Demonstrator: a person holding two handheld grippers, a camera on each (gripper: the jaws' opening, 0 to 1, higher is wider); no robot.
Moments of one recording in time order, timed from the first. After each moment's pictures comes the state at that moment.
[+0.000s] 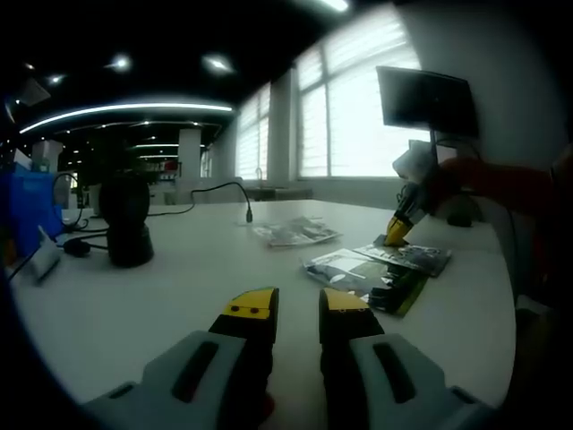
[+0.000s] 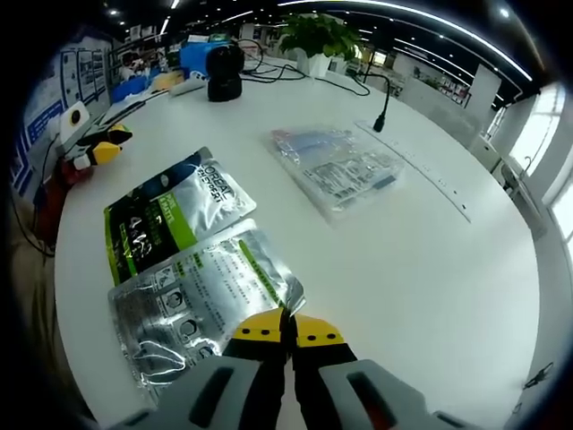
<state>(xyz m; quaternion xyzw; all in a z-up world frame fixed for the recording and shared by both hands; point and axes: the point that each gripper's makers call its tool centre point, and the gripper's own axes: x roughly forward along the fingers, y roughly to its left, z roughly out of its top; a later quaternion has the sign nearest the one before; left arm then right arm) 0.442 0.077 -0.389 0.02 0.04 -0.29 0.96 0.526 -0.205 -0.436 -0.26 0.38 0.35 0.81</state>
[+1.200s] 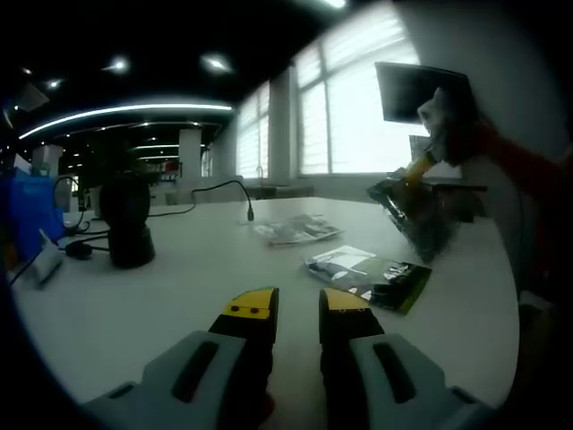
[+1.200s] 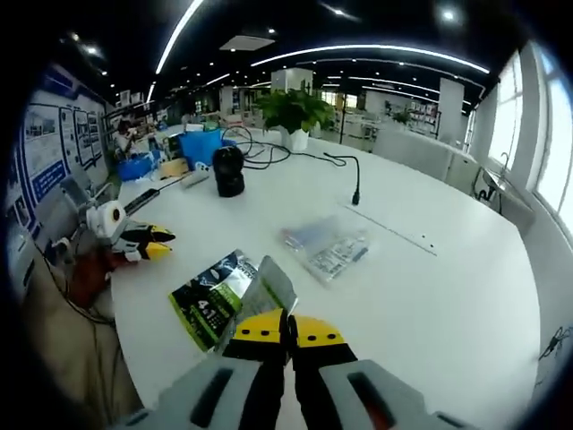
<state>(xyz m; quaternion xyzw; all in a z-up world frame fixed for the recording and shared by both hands) 0.442 0.076 -0.391 0.03 0.04 -0.29 0.96 0.482 -0.191 -0.301 -0.13 0.27 0.36 0.88</state>
